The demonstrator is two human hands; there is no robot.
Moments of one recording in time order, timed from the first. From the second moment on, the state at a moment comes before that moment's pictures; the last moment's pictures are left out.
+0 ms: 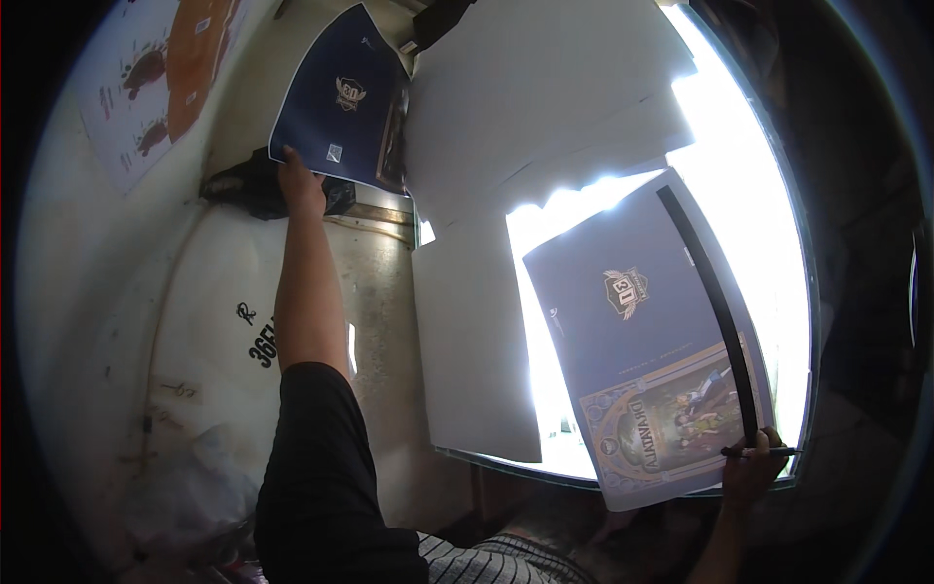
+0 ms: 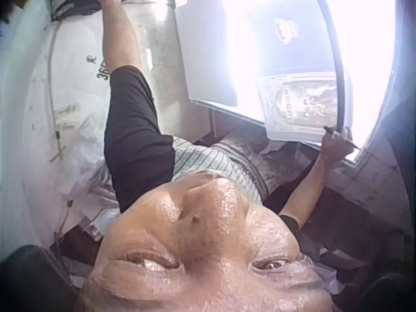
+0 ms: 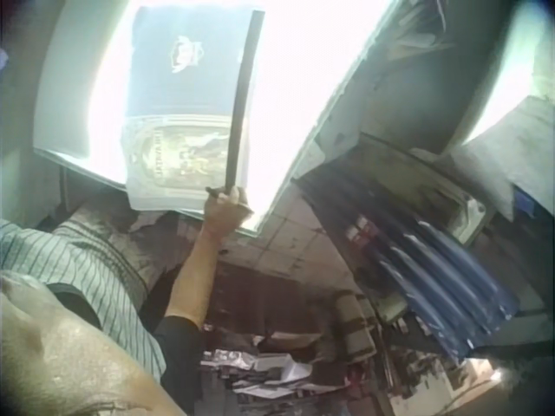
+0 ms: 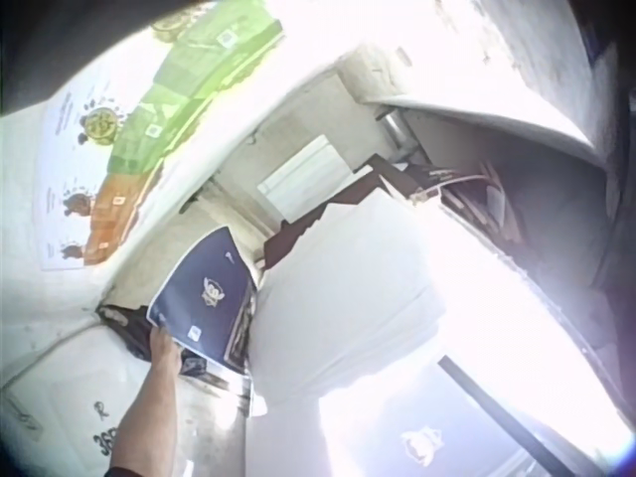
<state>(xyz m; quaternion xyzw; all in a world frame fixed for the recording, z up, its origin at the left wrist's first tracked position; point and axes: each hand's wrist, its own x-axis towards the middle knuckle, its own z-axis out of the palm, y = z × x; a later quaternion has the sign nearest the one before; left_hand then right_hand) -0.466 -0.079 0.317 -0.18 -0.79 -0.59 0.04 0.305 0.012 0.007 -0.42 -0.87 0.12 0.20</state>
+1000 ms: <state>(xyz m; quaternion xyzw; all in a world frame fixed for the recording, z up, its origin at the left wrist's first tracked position) -0.300 0.106 0.099 -0.43 -0.88 0.05 -0.20 0.299 0.012 0.016 -0.39 -0.89 0.11 0.21</state>
